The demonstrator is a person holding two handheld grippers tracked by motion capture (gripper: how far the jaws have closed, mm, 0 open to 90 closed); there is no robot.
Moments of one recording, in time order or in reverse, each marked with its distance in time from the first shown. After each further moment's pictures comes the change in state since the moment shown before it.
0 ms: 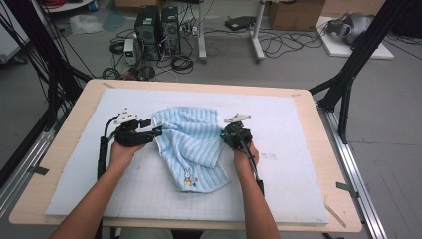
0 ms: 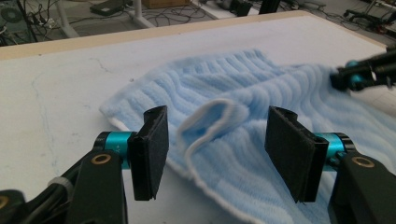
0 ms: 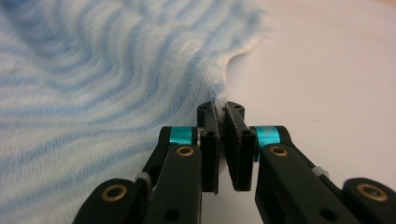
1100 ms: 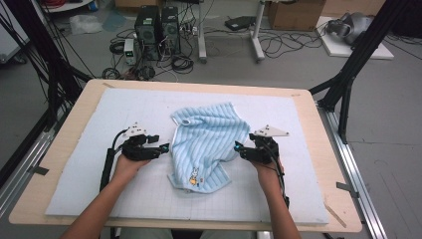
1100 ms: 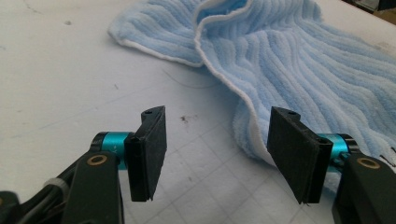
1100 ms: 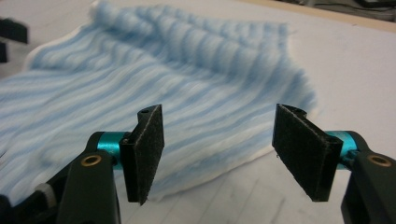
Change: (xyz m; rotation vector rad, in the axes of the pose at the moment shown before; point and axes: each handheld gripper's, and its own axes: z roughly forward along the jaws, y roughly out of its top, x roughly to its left) left arm -0.022 -0.031 0.007 0.105 -0.099 0.005; right arm -0.022 -0.049 -0.078 -0.179 0.103 0.069
